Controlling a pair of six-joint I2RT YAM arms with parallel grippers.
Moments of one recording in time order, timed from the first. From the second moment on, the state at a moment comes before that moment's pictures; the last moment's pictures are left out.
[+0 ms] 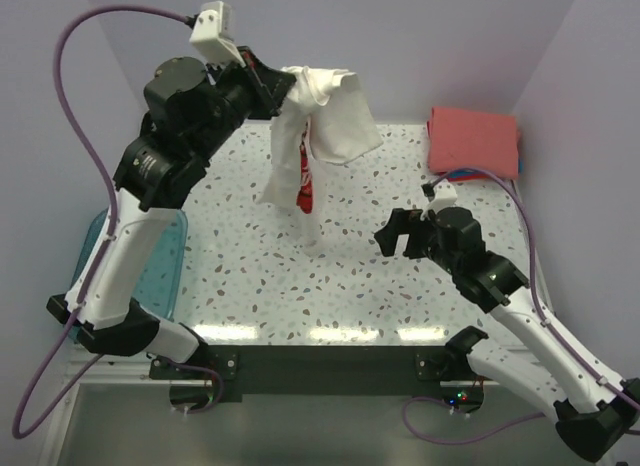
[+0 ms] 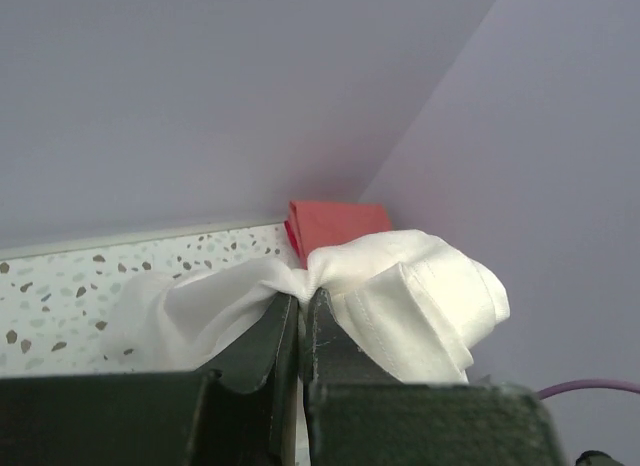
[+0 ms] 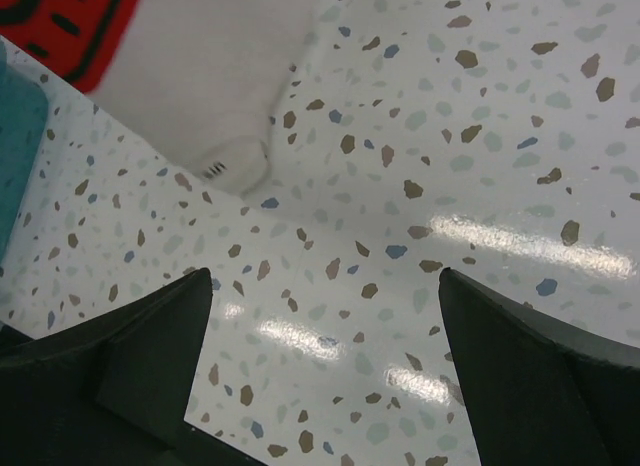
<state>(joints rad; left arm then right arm) -0.63 1.46 2.13 -0.60 -0.14 -0.44 0.59 0.80 0.81 -0.49 0.10 0.45</state>
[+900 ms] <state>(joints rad) -0.03 1.75 1.29 -0.40 0.00 -0.70 0.59 1.17 0.65 -0.21 0.12 0.56</state>
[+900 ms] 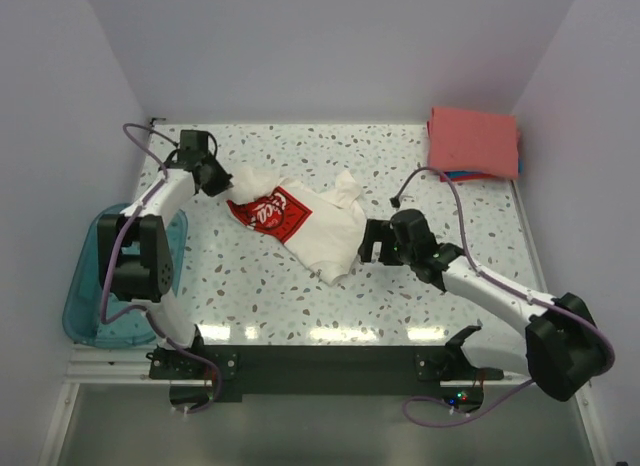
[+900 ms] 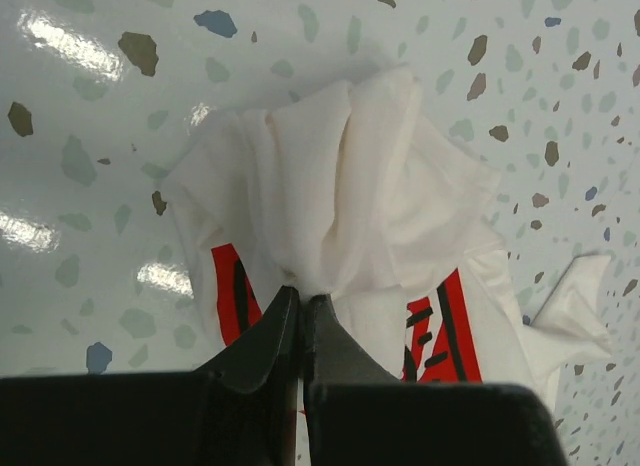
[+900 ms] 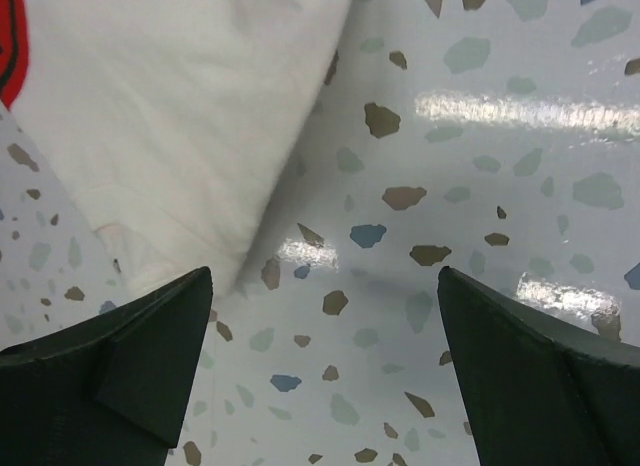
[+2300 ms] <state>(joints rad) -0.02 0.84 1.30 -0.48 0.11 -0.59 0.60 0.92 1.27 -0.37 0.41 0.32</state>
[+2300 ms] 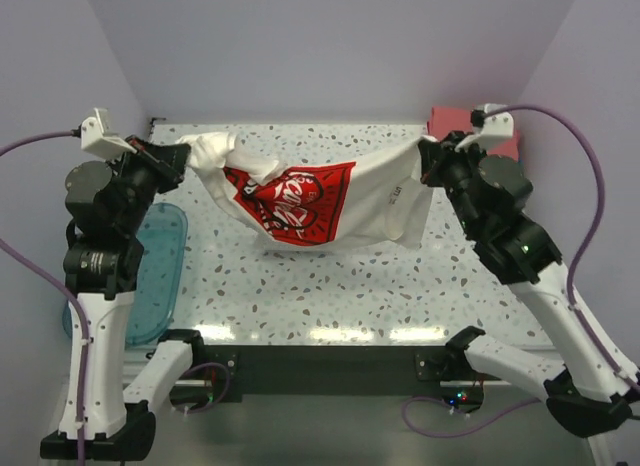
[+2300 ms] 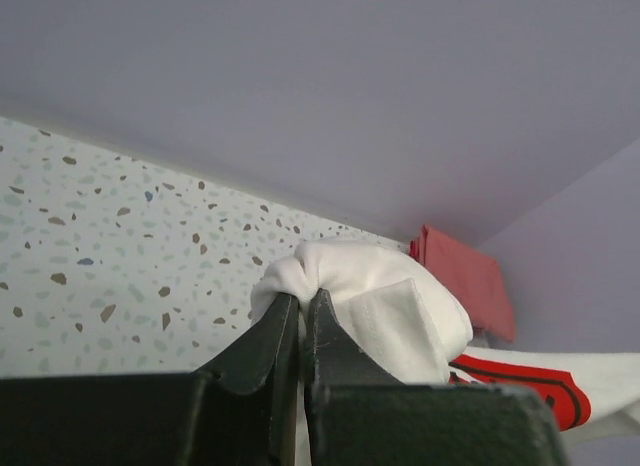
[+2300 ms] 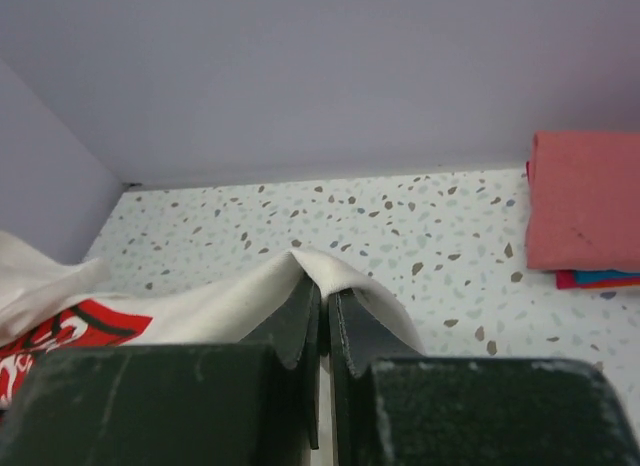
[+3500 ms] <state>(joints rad) 0.02 1.43 0.90 -0.14 0.02 -0.79 0.69 1.43 0.74 -0.18 0.13 0.65</state>
